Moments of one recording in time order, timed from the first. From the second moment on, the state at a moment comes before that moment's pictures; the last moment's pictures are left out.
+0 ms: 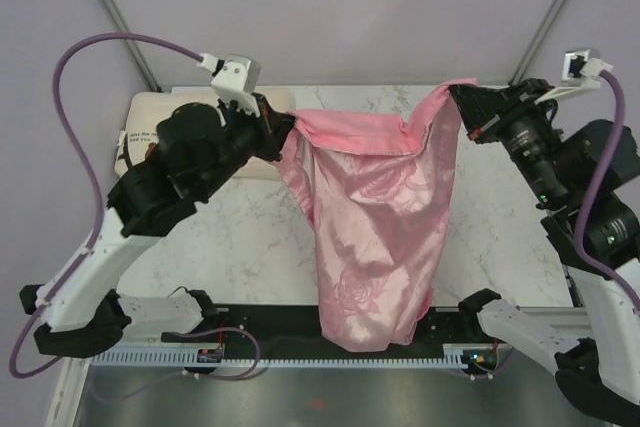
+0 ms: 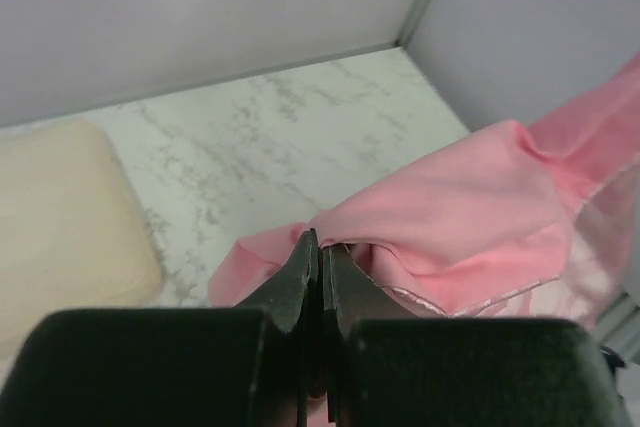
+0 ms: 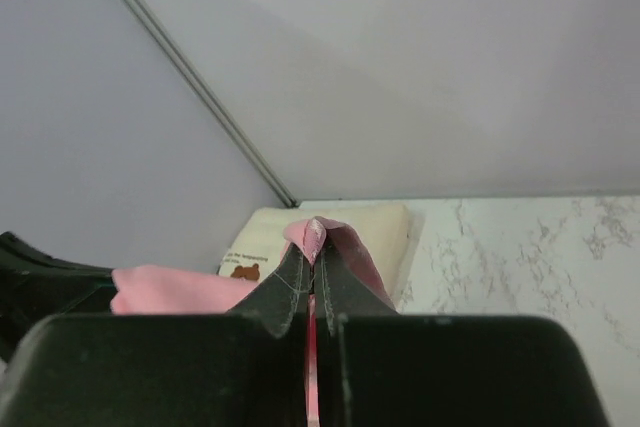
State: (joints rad) left arm -1.01 1.09 1.70 -0.65 -0.39 -0.27; right arm 0.45 0.89 1.60 -0.48 0.06 0.52
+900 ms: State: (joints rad) left arm -0.54 1.58 2.09 -0.81 -0.10 -0.36; right arm 0.15 1.28 1.87 -0.48 -0.21 0.64
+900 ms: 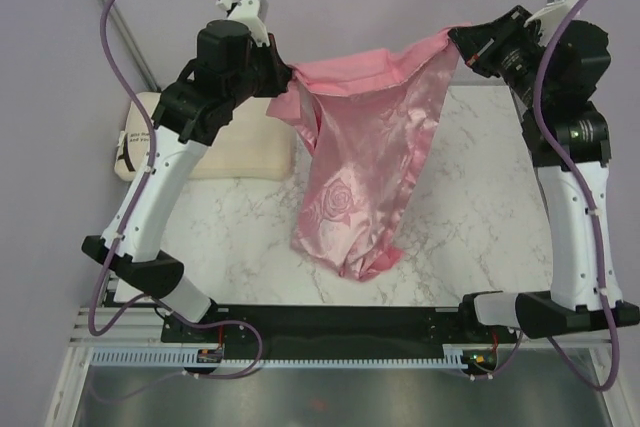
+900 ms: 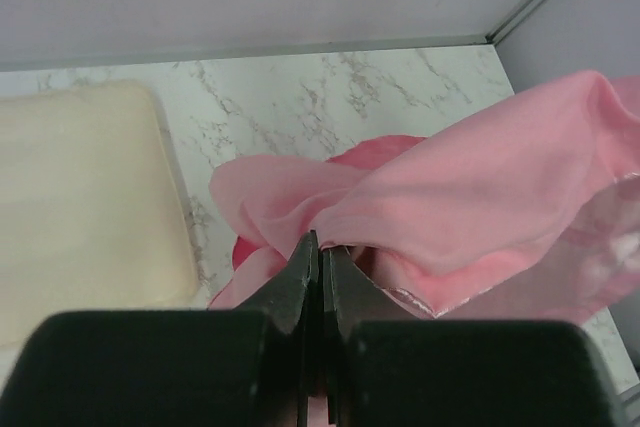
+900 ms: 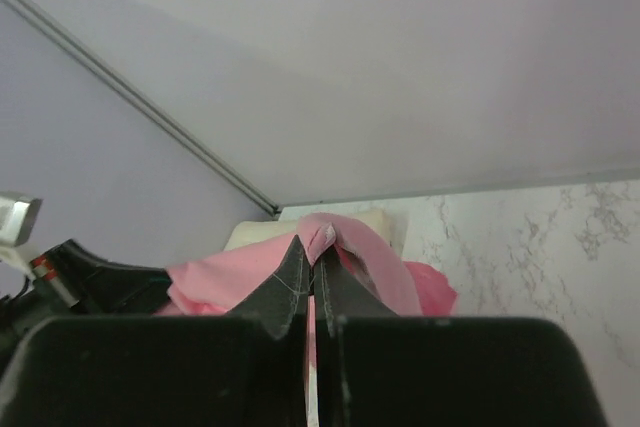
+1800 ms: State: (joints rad) left arm -0.56 1.16 2.13 -0.64 -0.30 -0.31; right arm 0.04 1.13 1.97 -0.25 -0.56 0.91
